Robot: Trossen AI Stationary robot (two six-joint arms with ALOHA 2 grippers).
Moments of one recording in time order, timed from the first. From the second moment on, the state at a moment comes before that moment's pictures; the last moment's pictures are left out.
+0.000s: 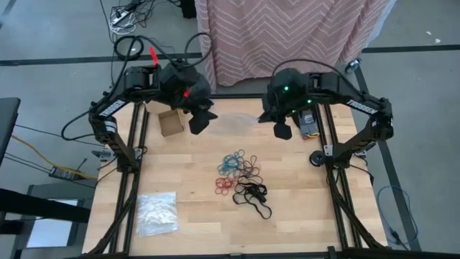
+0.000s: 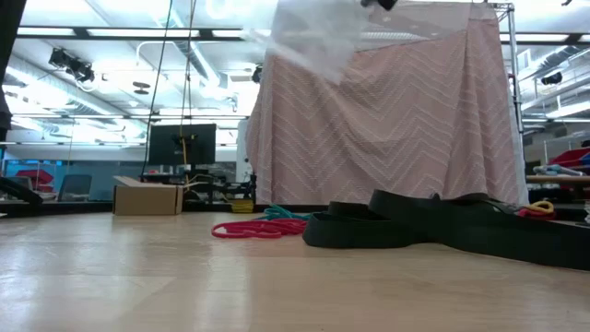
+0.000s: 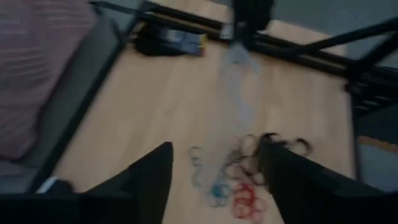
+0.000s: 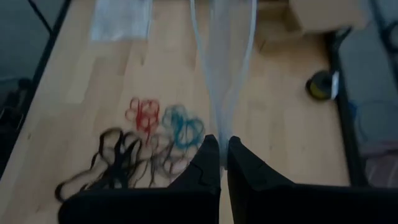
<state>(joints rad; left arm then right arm) 0.16 1.69 2.35 -1.40 -0.05 -0.14 -0.21 1.48 1.80 -1.18 -0.17 -0.22</state>
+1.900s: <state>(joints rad) 0.30 1.54 1.60 -0.75 0.24 0.06 -0.11 1.34 1.34 -0.91 -0.03 0.06</state>
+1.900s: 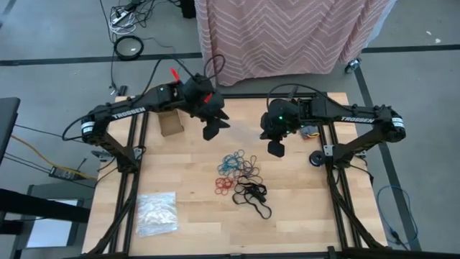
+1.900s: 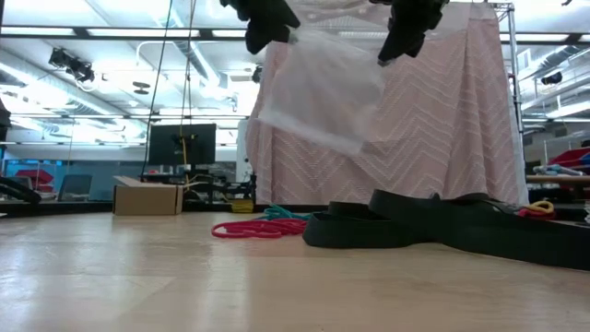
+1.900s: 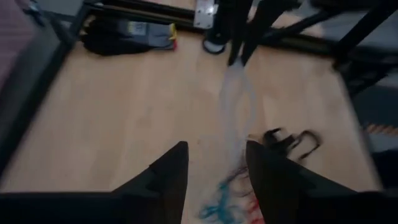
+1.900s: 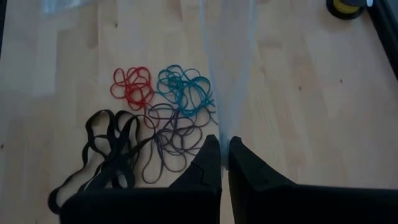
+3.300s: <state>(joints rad) 0.21 1.69 1.60 -0.50 0.34 0.03 -0.14 1.34 1.29 -0.75 -0.11 0.11</state>
